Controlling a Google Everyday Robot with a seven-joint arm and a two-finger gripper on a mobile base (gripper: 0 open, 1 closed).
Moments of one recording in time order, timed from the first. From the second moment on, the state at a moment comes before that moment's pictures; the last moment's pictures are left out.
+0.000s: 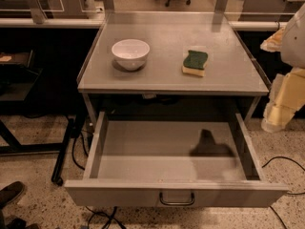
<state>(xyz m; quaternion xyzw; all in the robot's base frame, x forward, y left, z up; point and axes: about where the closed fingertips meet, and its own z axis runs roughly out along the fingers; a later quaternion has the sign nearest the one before) 0.438 -0.217 0.976 -0.60 0.78 -0.03 0.16</state>
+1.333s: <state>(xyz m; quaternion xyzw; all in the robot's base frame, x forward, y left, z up) 0.506 -0.188 0.965 -0.59 0.79 -0.03 0.16</state>
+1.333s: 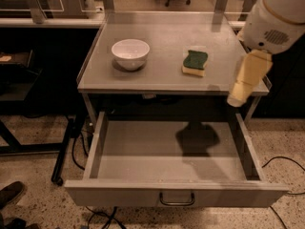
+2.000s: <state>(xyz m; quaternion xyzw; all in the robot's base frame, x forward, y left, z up) 0.583 -0.169 0.939 -0.56 0.82 -0.01 0.15</state>
